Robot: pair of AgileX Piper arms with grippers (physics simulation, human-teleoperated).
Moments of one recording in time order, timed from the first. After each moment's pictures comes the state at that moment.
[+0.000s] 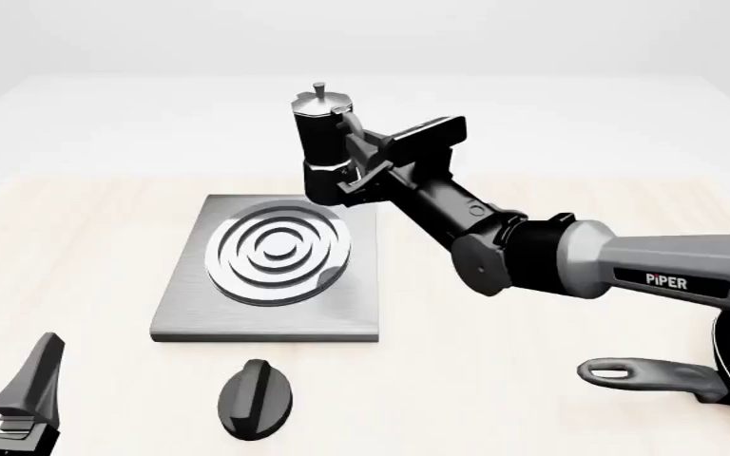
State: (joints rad) left arm 0.00 0.00 0.00 0.00 0.00; right arm 0.61 1.78 -1.07 -0.65 0.00
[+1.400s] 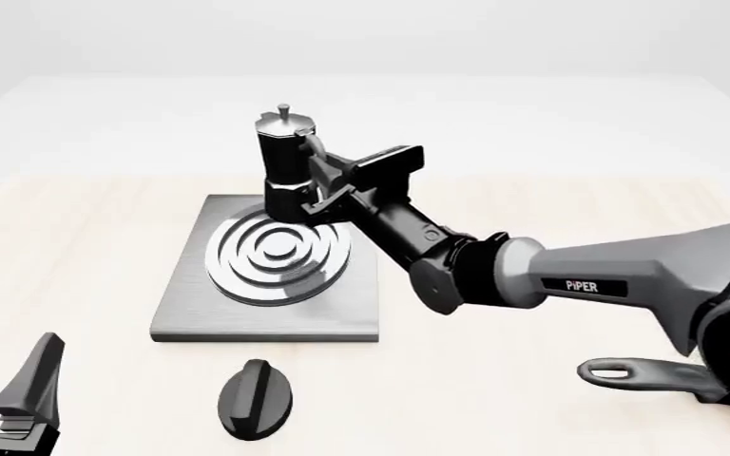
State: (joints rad) left arm 0.00 0.00 0.00 0.00 0.00; right arm 0.68 1.94 -1.14 -0.77 0.09
